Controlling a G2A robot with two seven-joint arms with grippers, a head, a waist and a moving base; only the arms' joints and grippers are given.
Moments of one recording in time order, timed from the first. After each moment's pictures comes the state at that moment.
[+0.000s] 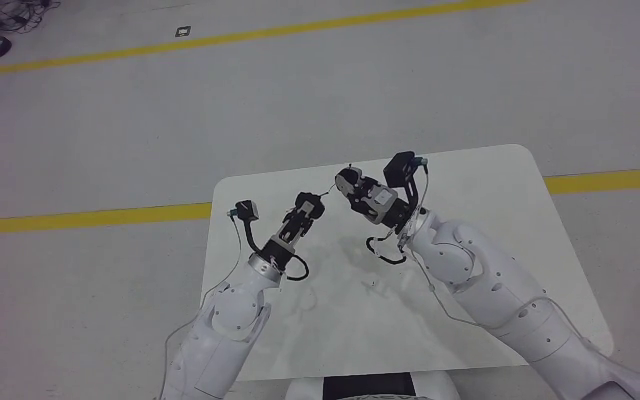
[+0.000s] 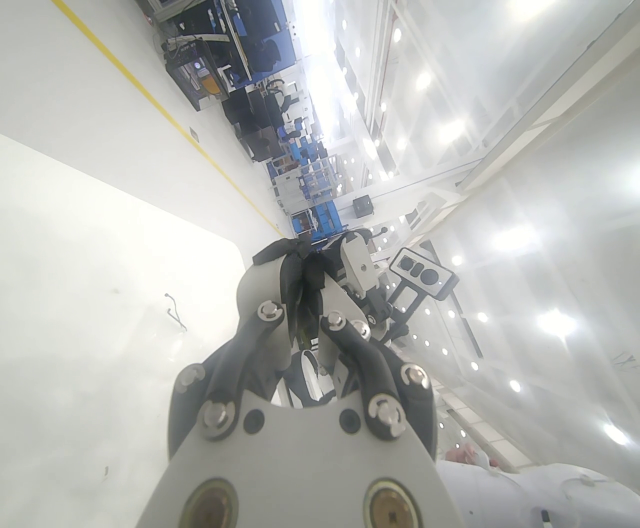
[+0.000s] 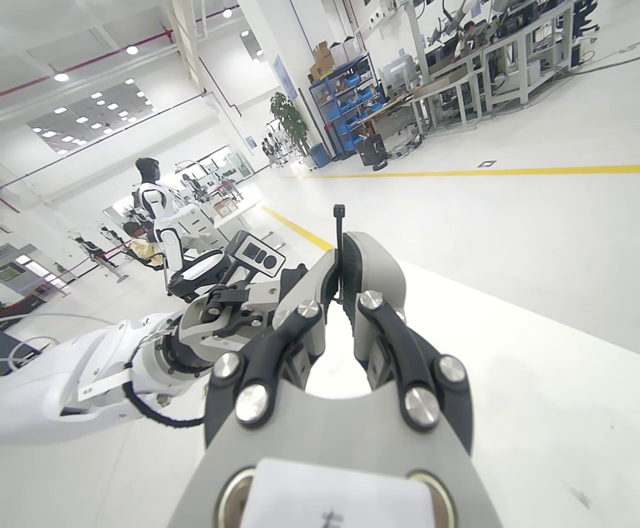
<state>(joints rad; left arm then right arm) 1.57 -1.15 -1.20 -1.77 -0.07 -0.34 -0.13 -1.20 -1.20 0.92 -1.63 -0.67 -0.34 0.04</state>
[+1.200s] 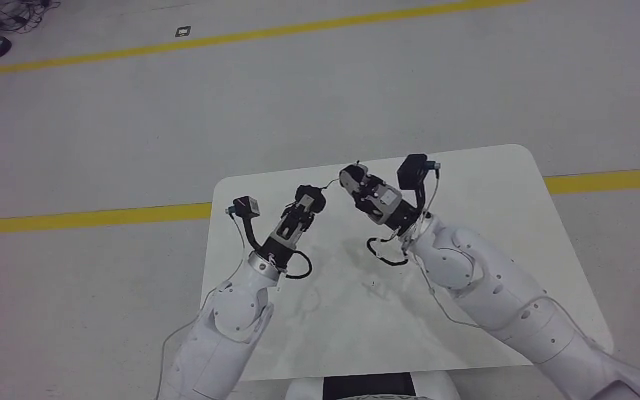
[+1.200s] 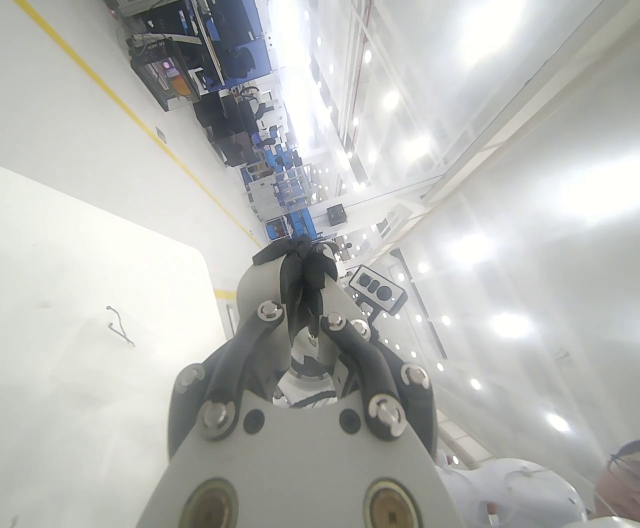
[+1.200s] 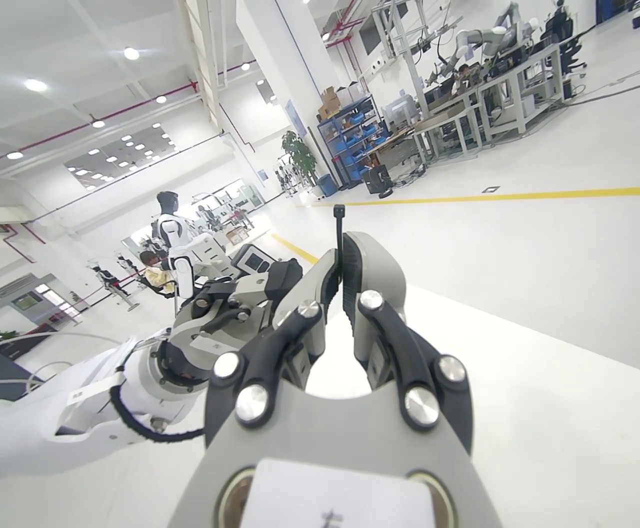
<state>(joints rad) 1.58 -1.16 -1.20 -1.84 -0.14 -0.34 -0.13 -1.19 -1.15 0.86 -1.63 -0.60 -0.34 -0.13</state>
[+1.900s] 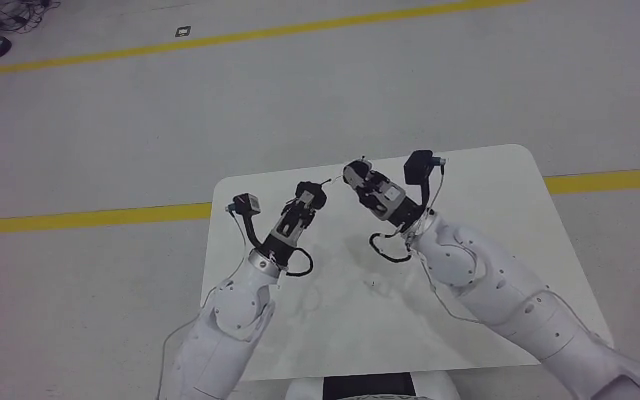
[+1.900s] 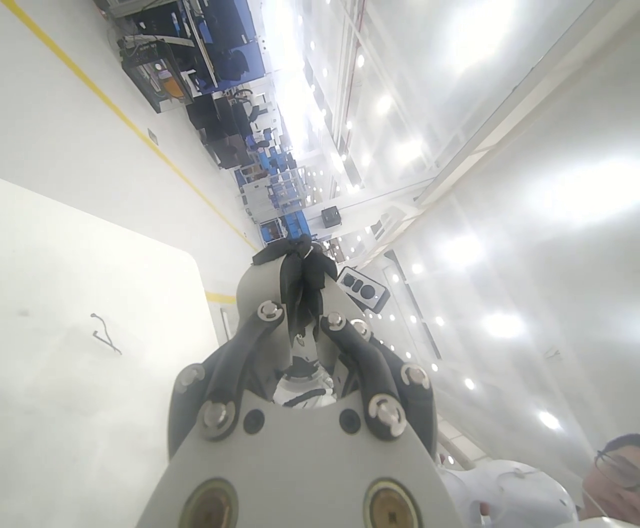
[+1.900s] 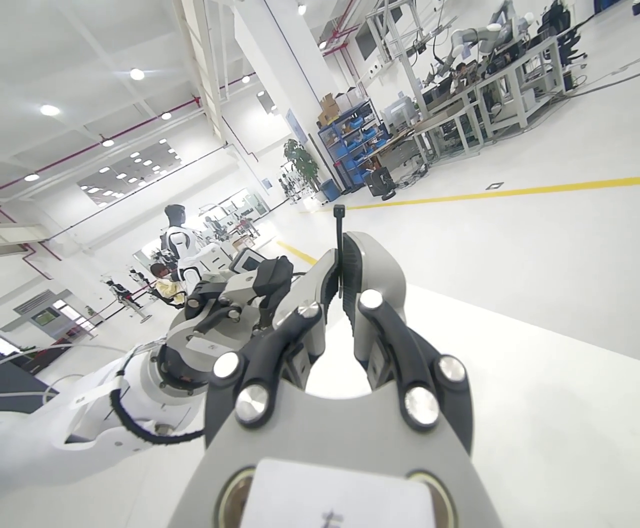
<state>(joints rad) 1.57 -1.18 -1.20 -1.84 -0.14 -0.34 -0.13 -1.16 -1.12 0.83 -1.62 -0.53 -0.34 -0.17</state>
